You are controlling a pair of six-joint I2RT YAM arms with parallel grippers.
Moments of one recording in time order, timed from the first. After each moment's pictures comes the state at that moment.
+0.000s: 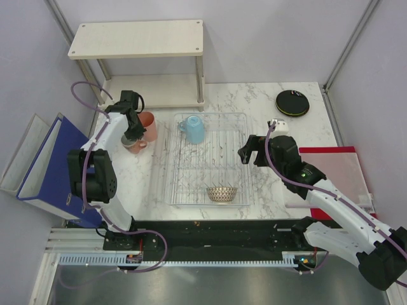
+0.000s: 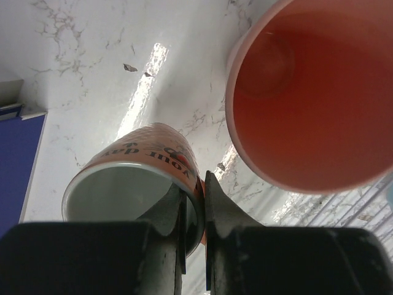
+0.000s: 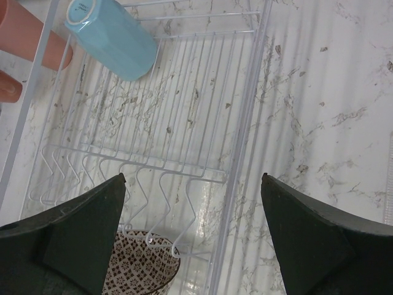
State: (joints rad) left arm -0.05 1.71 1.40 -0.80 -0.24 -0.50; right arm 0.58 0.96 0.74 -0.25 0.15 0.52
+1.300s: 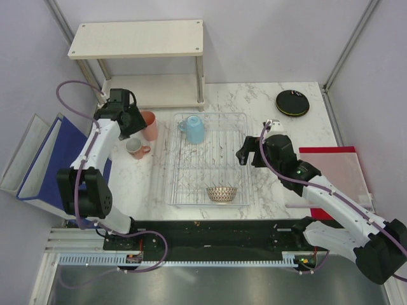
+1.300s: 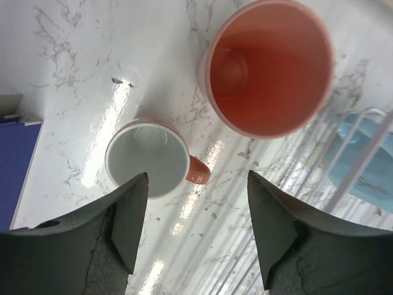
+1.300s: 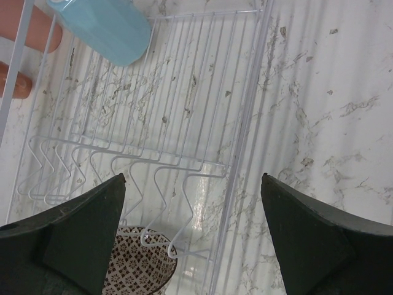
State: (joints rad) left arm -0.02 1.58 1.35 -0.74 -0.15 -0.49; right arm 0.58 1.02 0.74 -0.25 0.13 0.51
